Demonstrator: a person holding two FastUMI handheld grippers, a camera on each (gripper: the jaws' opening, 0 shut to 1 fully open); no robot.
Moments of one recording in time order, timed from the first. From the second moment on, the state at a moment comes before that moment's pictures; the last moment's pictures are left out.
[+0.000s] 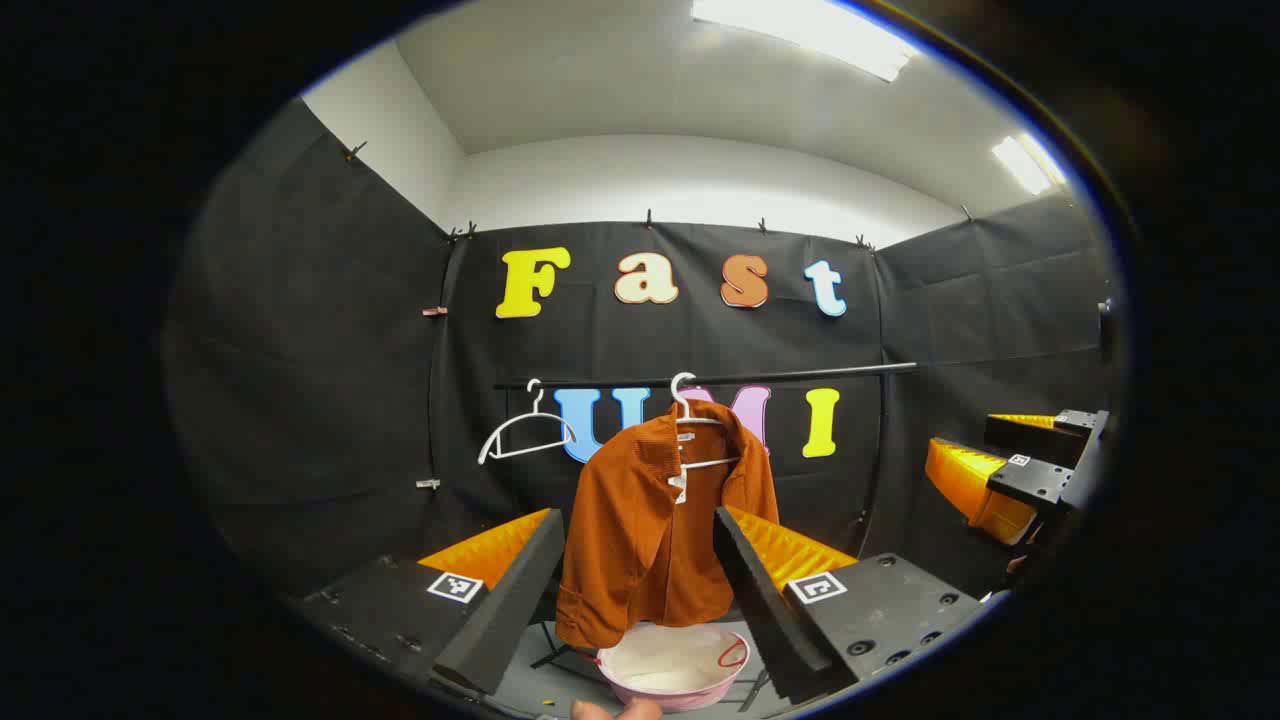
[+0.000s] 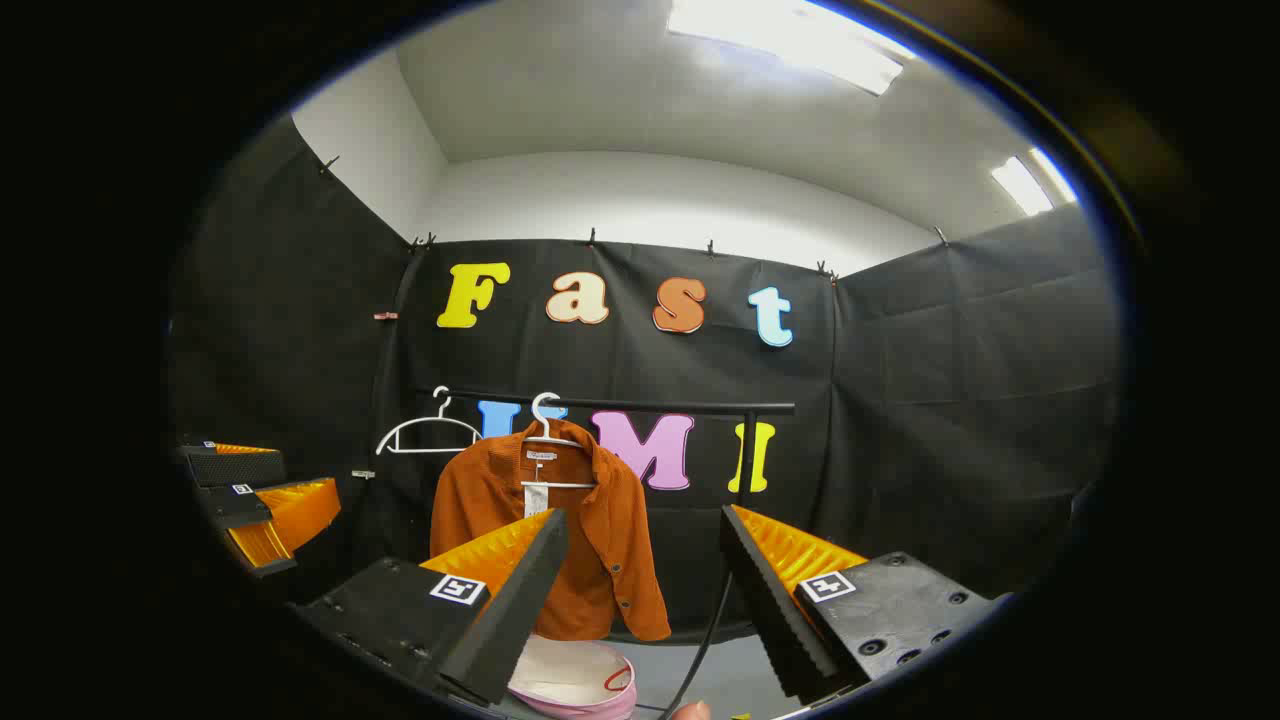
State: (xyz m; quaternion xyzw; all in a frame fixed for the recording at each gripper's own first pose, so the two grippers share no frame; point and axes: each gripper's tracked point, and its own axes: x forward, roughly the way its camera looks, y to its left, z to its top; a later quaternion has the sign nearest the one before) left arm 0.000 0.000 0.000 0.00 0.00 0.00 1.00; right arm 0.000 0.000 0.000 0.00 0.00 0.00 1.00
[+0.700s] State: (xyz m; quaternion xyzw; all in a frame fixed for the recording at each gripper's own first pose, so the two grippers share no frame) left arm 0.002 0.003 -0.003 0.00 0.00 0.00 1.00; right arm 0.001 -0.002 -0.004 0.00 0.00 -0.01 1.00
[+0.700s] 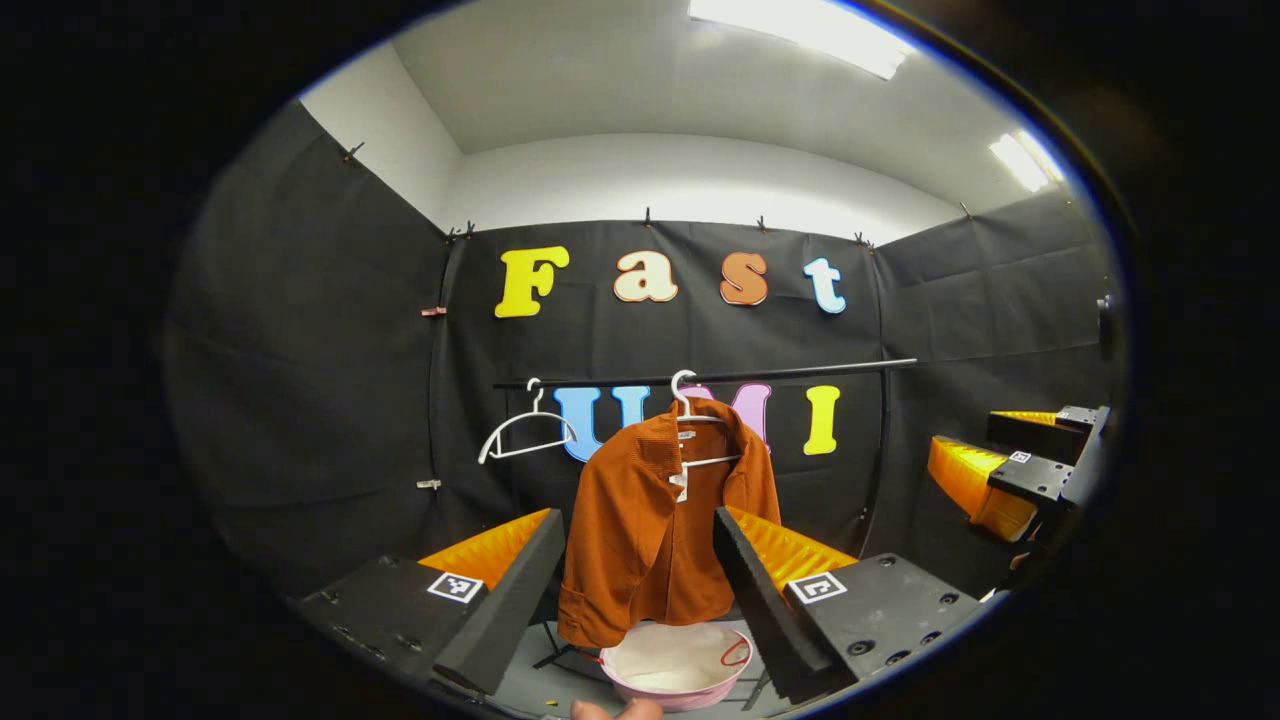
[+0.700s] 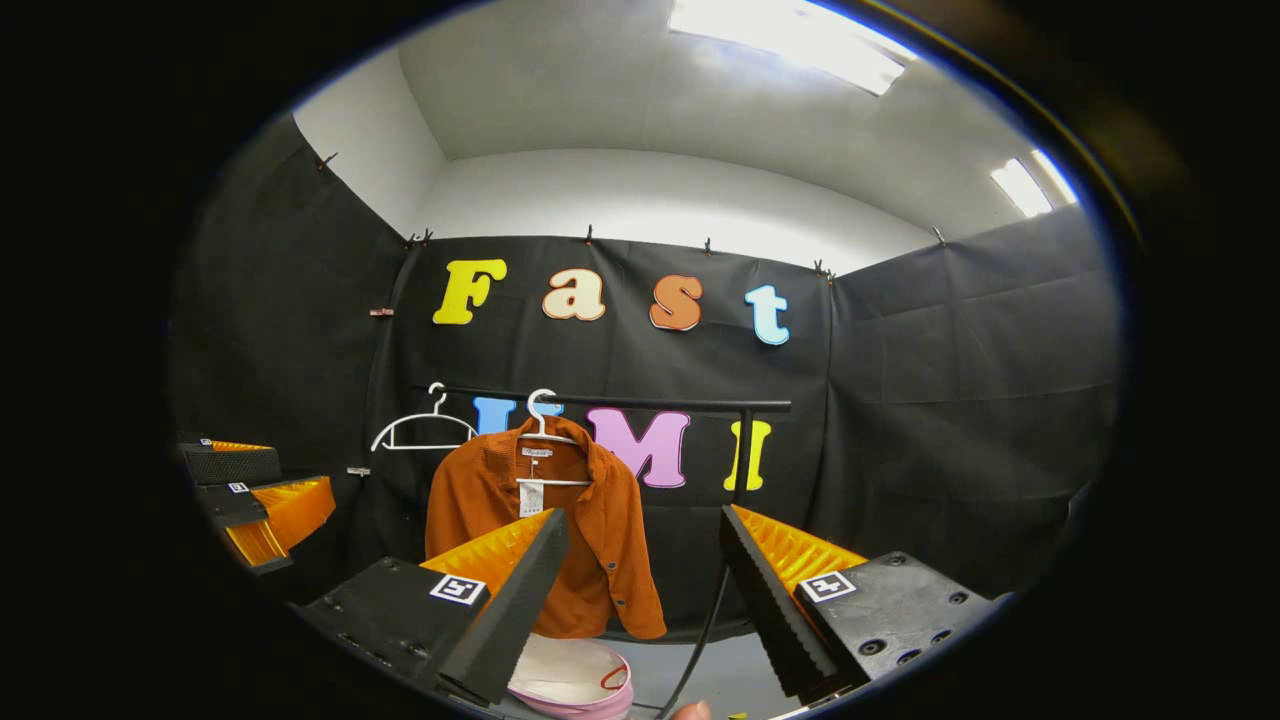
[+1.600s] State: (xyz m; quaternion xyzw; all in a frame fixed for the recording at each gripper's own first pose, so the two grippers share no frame) left arm 0.098 -0.013 -0.033 0.01 0.01 -0.01 1.00; right arm 0.099 0.009 -0.044 0.01 0.02 0.02 1.00
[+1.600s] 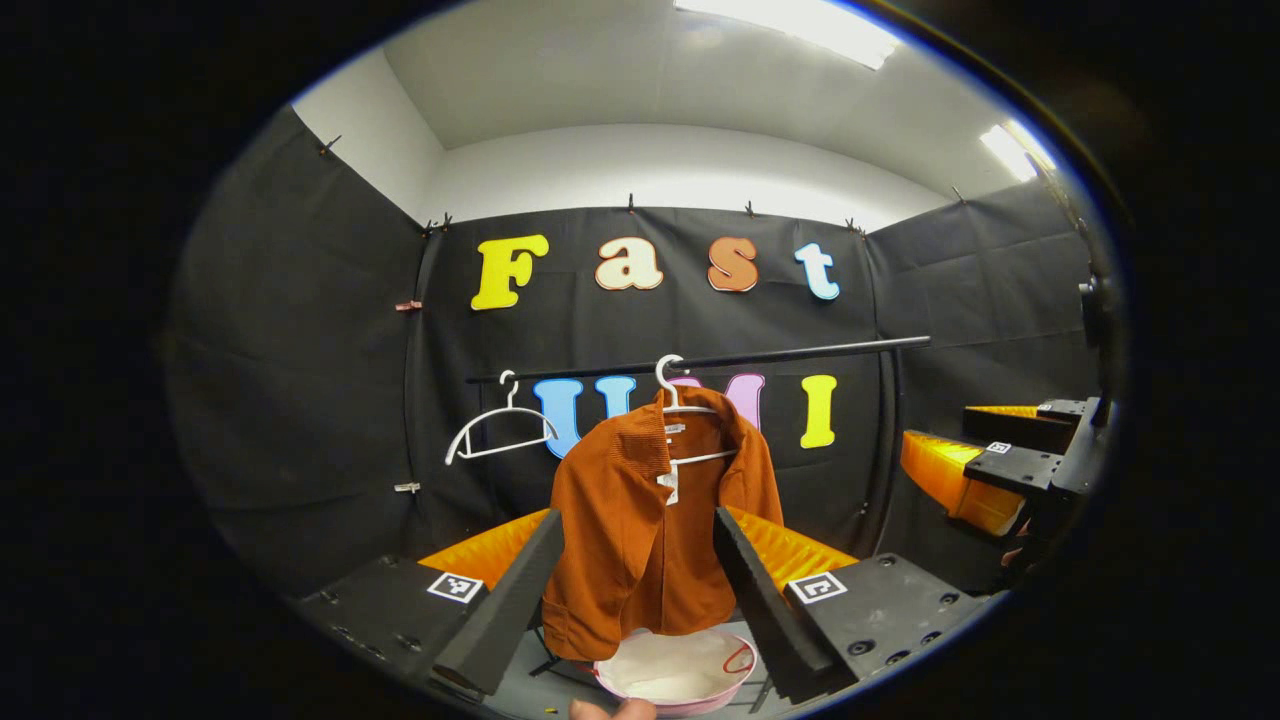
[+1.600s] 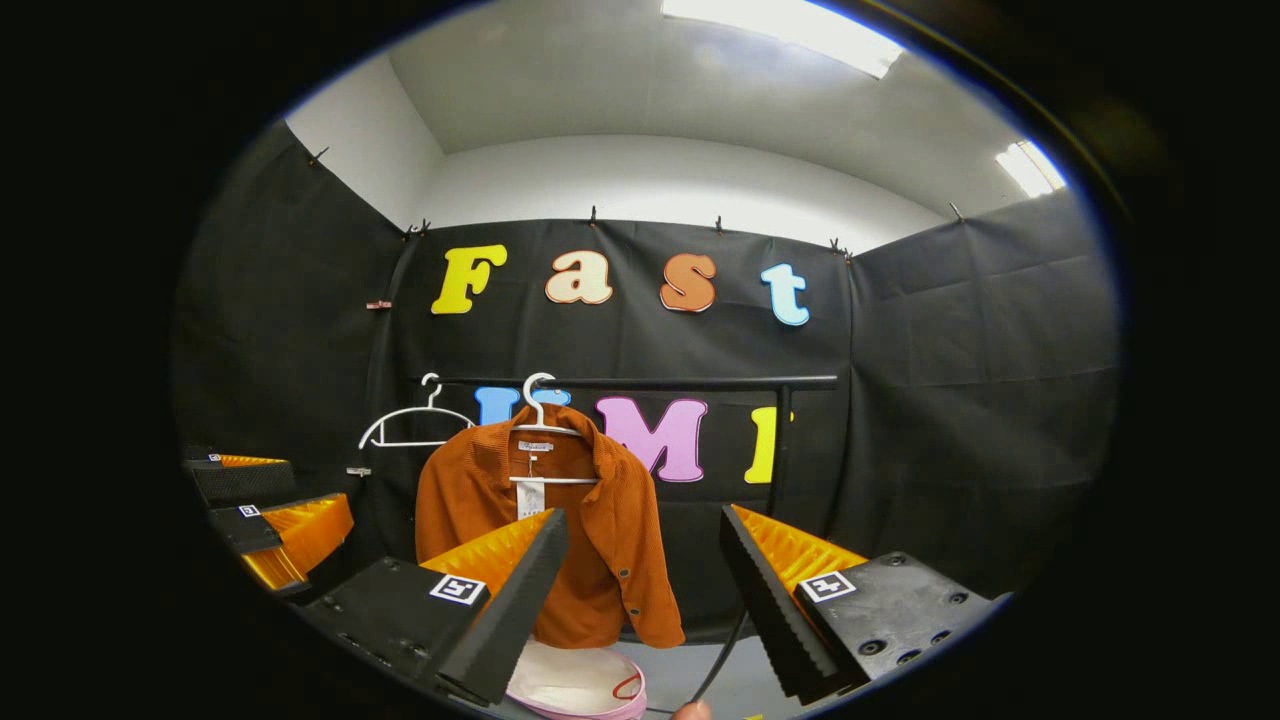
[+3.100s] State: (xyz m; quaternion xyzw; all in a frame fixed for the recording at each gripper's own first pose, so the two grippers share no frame) left arm 0.400 -0.001 -0.128 0.02 0.05 0.08 1.00; right arm 0.404 0.090 -0.192 0.07 0.08 0.14 0.98
